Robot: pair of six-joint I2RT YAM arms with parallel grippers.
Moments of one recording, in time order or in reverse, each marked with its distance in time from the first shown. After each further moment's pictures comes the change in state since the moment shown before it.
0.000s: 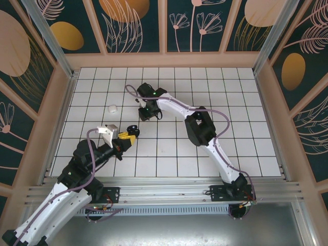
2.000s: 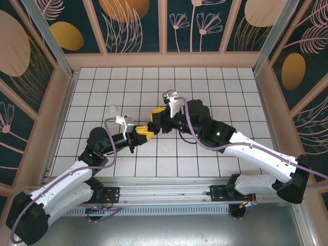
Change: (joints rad) left arm -0.001 0.467 -0.030 0.729 0.412 -0.017; right arm 0.253 -1.353 -1.114 0.742 0.080 0.245
